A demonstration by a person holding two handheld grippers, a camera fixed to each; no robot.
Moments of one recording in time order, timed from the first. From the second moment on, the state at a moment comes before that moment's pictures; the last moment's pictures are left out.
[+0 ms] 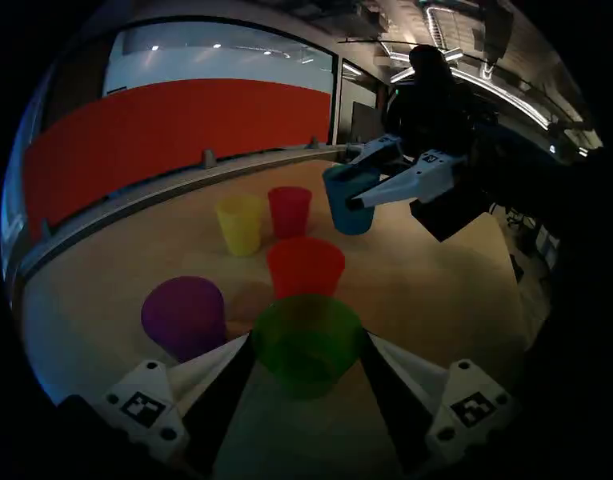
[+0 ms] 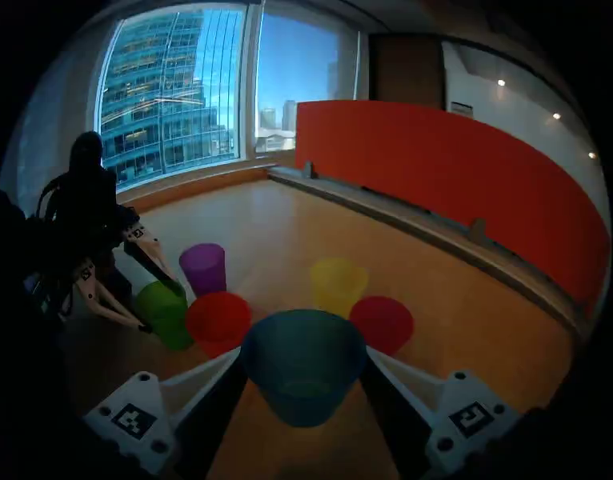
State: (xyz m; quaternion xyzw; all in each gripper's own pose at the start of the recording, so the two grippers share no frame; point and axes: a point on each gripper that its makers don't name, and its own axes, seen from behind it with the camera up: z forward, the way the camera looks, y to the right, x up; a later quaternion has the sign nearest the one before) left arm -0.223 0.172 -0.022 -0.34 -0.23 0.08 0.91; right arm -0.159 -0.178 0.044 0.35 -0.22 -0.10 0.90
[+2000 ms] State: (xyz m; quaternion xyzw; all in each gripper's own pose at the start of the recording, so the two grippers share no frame) left arm -0.210 0.107 -0.045 -0.26 -0.24 0.05 0.93; right arm -0.220 -0.137 0.000 0.30 -0.28 -0.11 0.91
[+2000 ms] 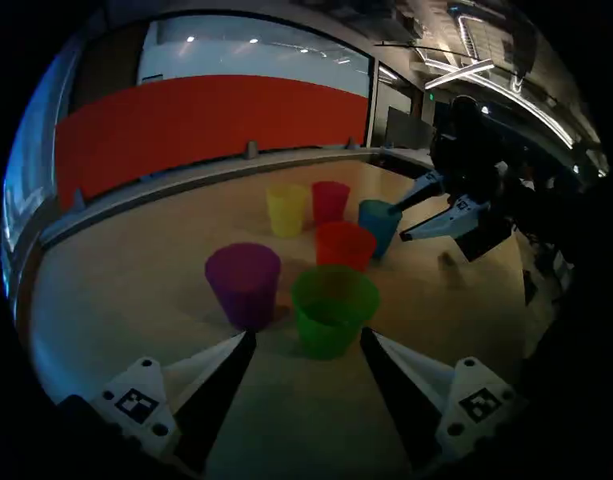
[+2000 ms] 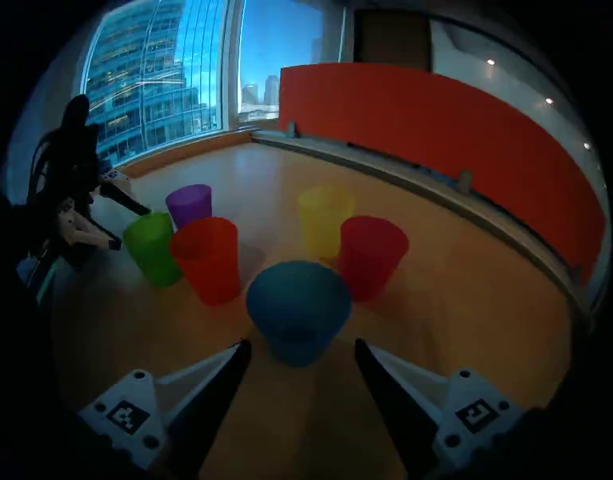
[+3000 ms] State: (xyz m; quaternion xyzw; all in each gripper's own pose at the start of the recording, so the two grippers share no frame) left arm -0.109 0.021 -0.038 -0.05 -0.08 0.07 0.99; right arm -0.123 -0.073 -0.040 0.10 -0.10 -0.05 0.99
